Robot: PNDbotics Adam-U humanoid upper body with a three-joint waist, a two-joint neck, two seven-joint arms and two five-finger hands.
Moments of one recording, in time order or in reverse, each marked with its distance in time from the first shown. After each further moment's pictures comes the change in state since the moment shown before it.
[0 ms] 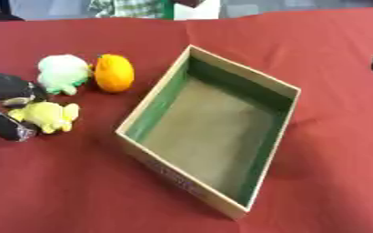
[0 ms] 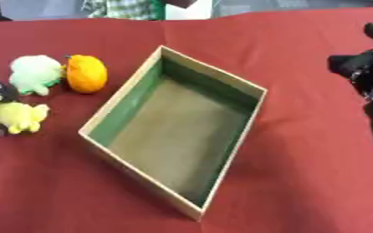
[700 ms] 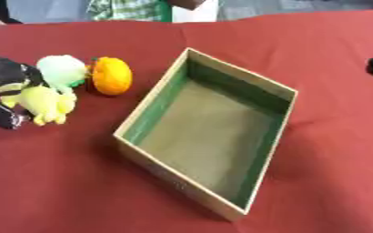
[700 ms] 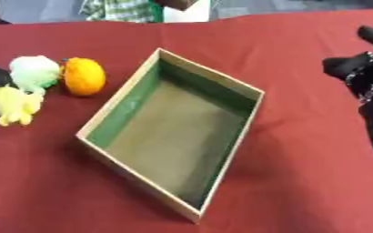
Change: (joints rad) left arm 0.006 0.000 0.058 -0.132 -0.032 0.092 0.055; right arm 0.000 0.000 0.000 0.000 0.000 0.005 0.001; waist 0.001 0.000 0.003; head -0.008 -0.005
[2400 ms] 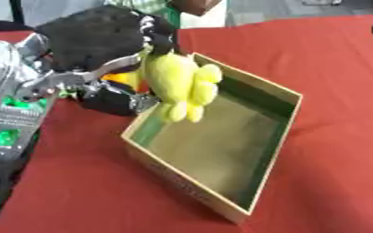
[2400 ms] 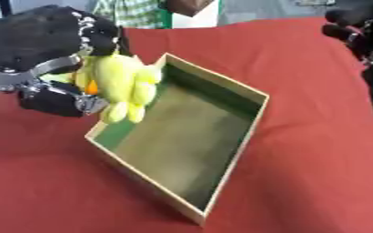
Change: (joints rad) left arm -0.225 -0.423 -0.193 -0.314 0.037 -0.017 0.043; right arm -0.153 -0.083 0.063 0.000 -0.089 -0.066 0.019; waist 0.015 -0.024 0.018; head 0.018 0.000
